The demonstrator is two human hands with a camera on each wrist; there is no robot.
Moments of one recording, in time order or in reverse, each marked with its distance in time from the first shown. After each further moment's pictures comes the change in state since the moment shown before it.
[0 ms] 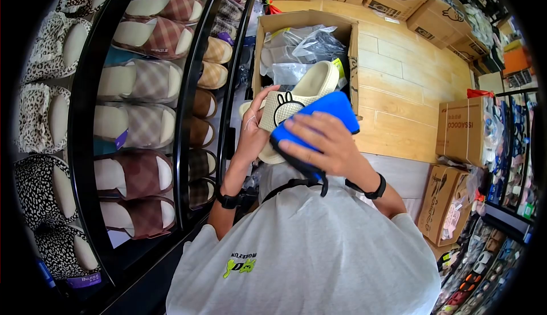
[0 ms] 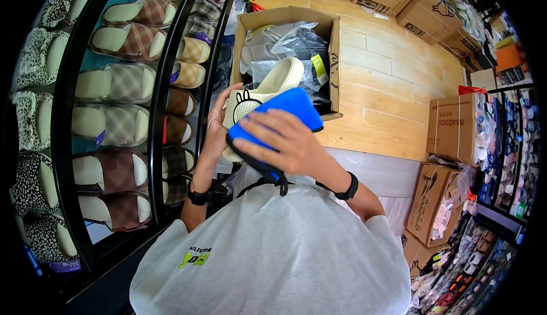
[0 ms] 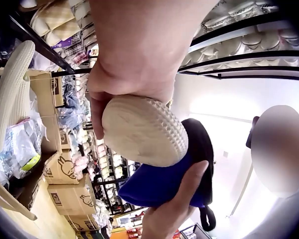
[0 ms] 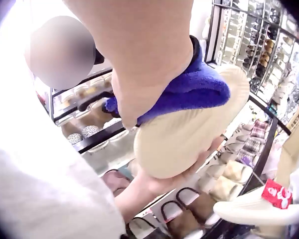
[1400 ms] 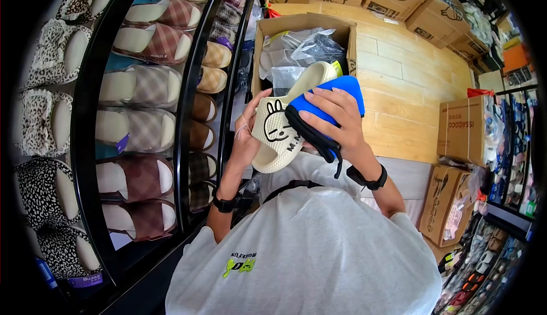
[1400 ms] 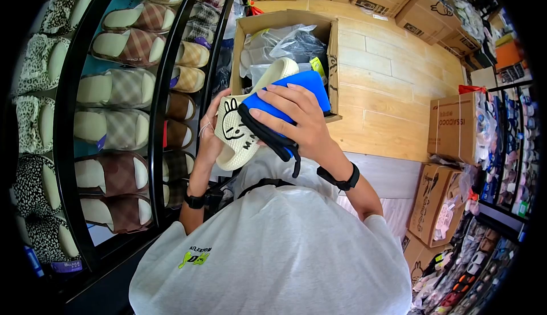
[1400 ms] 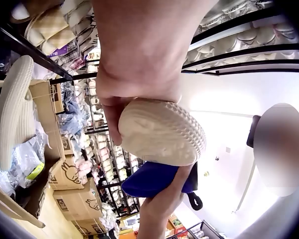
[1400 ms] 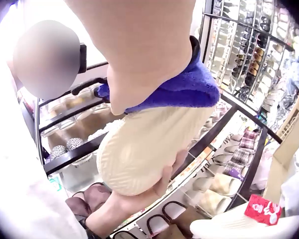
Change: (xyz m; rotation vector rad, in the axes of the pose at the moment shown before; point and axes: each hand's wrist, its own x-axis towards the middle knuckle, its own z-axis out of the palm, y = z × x) left_hand -0.006 -0.002 -0.011 0.043 0.003 0.044; right_hand 0.002 0.033 -0.005 0.040 0.183 0.153
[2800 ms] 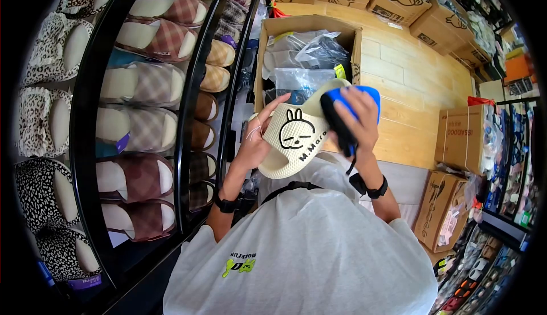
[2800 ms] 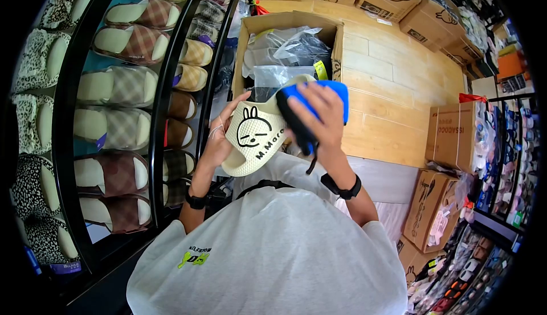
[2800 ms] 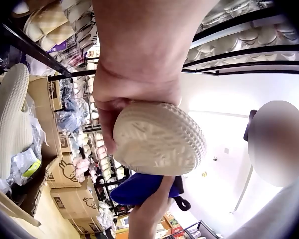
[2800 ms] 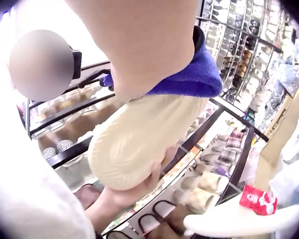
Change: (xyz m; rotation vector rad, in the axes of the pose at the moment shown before) left_hand 0.006 0.012 0.008 -0.012 -0.129 -0.104; right_hand -0.025 0.019 0.001 -0.112 0.117 0.165
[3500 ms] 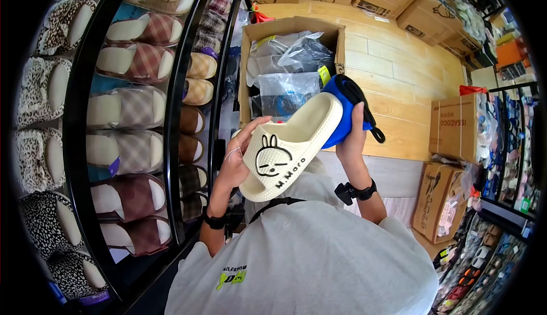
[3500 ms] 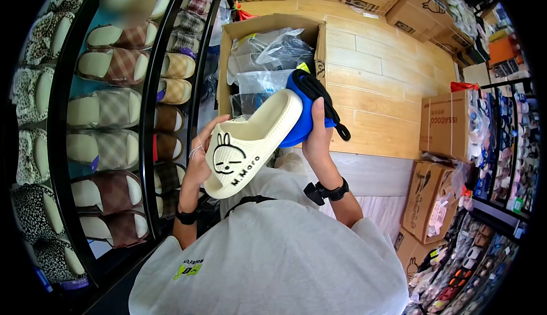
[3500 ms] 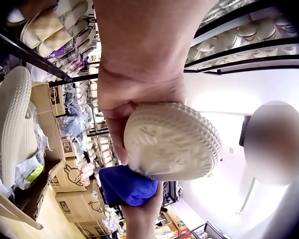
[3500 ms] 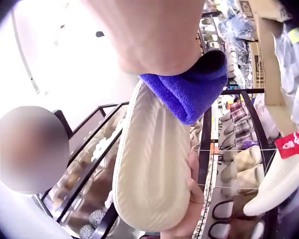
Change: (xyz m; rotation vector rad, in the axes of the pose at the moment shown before) left_hand -0.005 0.016 0.004 0.023 -0.023 -0.064; right_hand -0.021 0.016 0.017 1.078 0.495 1.161
